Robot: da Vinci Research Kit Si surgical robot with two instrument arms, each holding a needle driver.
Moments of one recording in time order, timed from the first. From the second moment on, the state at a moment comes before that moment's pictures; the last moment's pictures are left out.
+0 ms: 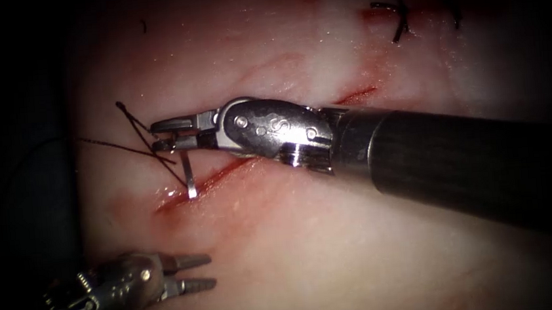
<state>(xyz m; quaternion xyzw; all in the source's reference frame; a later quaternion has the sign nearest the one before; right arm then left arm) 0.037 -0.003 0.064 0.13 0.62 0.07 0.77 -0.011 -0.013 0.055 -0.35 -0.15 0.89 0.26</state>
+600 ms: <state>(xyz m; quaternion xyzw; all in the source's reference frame) 0.038 -0.004 0.065 0.21 0.60 0.09 0.77 -0.011 -0.014 0.056 -0.35 -0.16 0.89 0.25</state>
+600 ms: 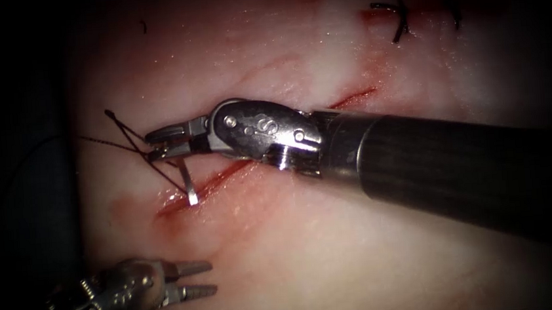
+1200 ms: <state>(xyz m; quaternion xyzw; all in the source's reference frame) 0.038 -0.004 0.065 0.30 0.55 0.20 0.75 -0.010 -0.014 0.057 -0.35 -0.16 0.89 0.25</state>
